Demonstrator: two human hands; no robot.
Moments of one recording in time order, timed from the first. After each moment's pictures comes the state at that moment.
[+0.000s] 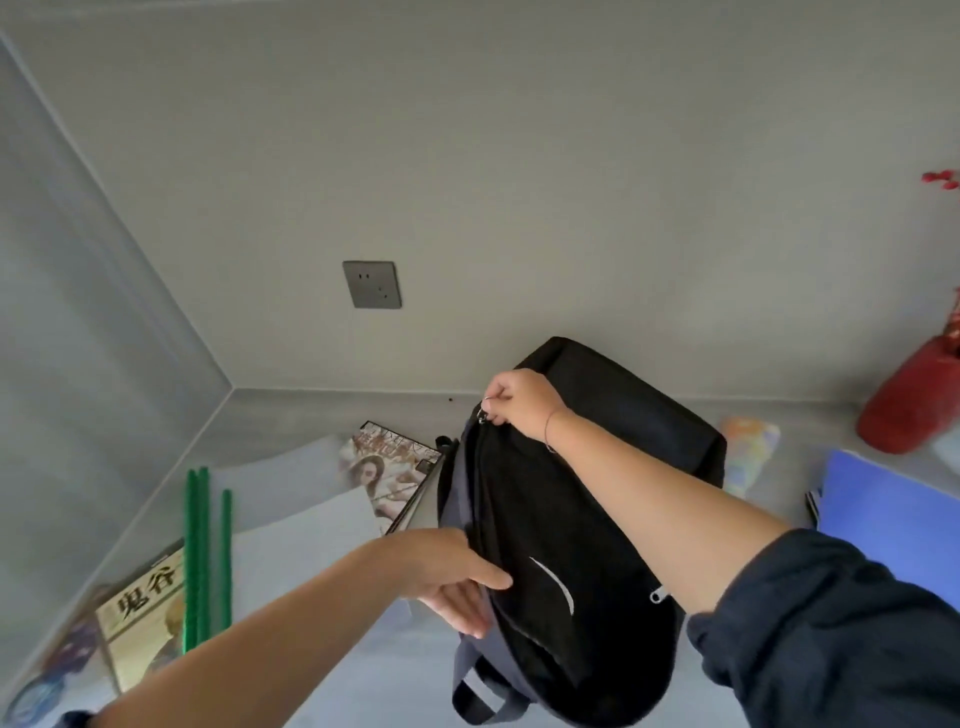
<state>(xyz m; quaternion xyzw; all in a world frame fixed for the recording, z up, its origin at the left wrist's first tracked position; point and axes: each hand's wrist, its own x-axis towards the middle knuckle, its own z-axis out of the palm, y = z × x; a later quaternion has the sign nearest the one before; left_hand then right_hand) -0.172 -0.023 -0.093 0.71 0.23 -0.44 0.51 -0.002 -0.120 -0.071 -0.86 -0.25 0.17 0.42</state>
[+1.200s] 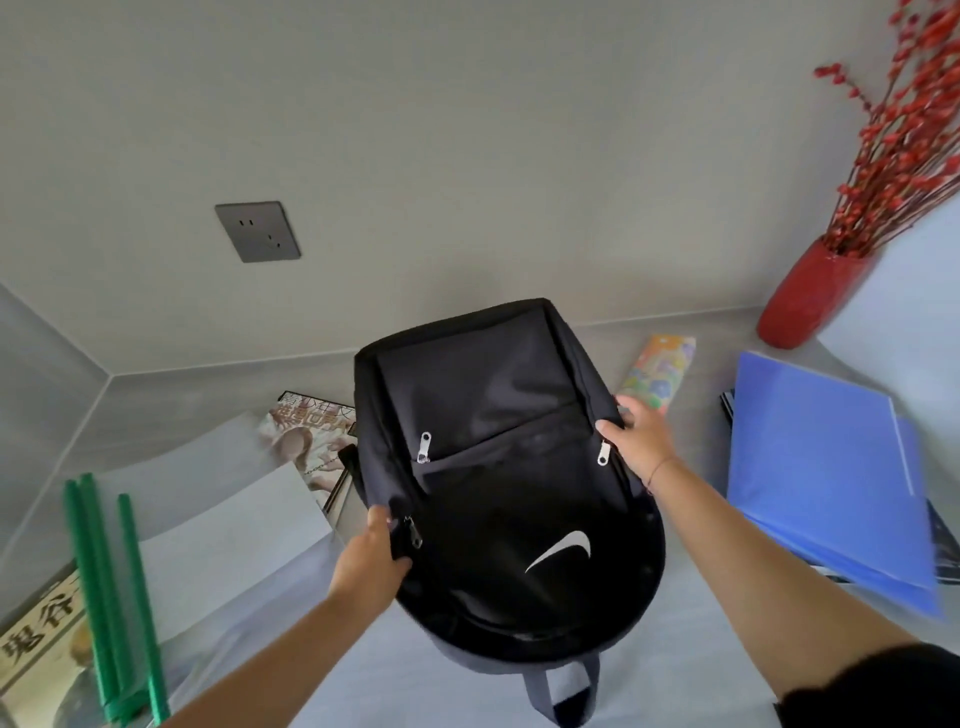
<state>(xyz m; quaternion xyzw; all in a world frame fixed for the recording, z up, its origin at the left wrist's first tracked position) -0.201 -0.007 -0.213 0.93 0.19 -0.13 0.27 -0.030 -0.314 -0.202 -0.85 0.09 0.07 0.51</state>
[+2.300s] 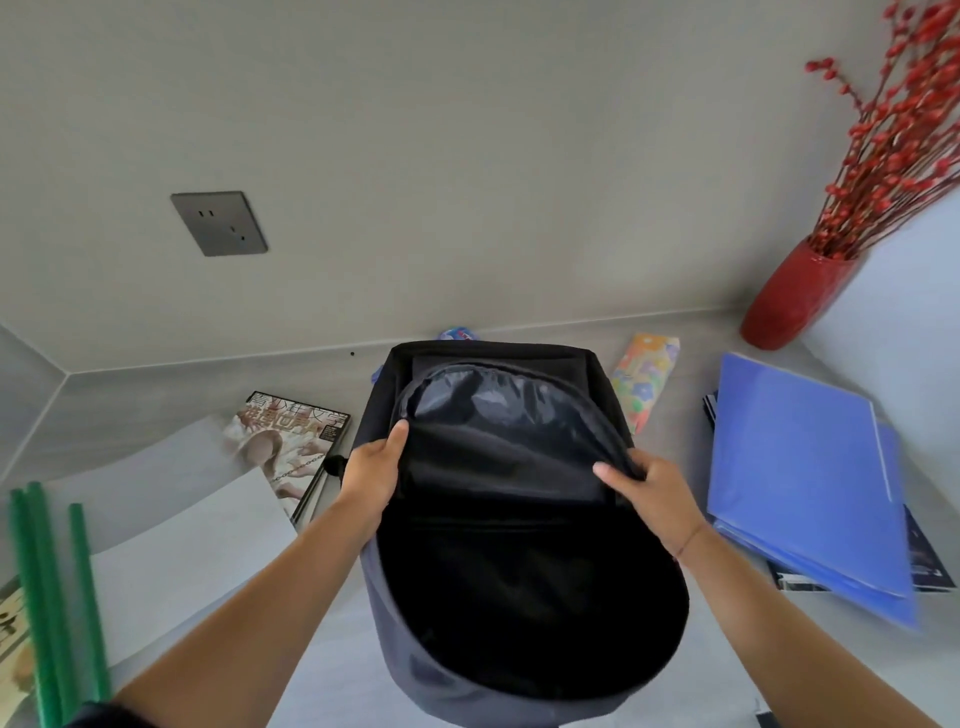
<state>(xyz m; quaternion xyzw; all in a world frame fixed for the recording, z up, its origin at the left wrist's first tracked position) -0.097 -0.031 -0.185 0.76 0.34 -0.05 0.56 -0.090 -0.346 -0.181 -0.83 0.05 0.12 0.54</state>
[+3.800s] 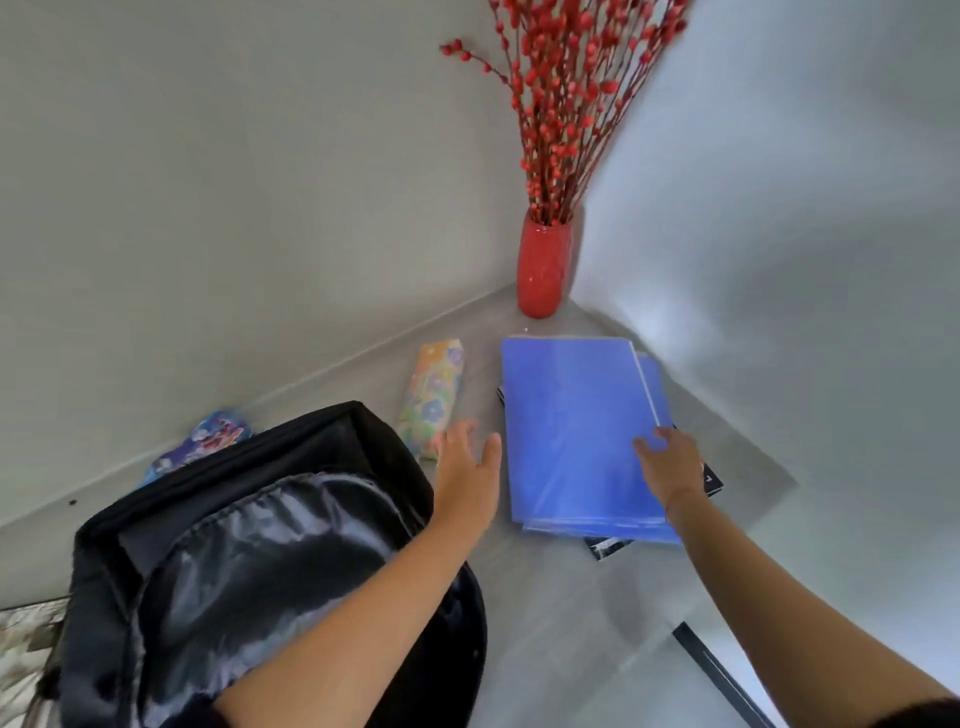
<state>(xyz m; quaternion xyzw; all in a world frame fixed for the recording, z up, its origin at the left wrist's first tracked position) -0.031 -0.362 -0.179 0.84 0.00 -0.10 0.53 -0.072 -0.597 -0.222 -0.79 0.43 -0.06 0.42</state>
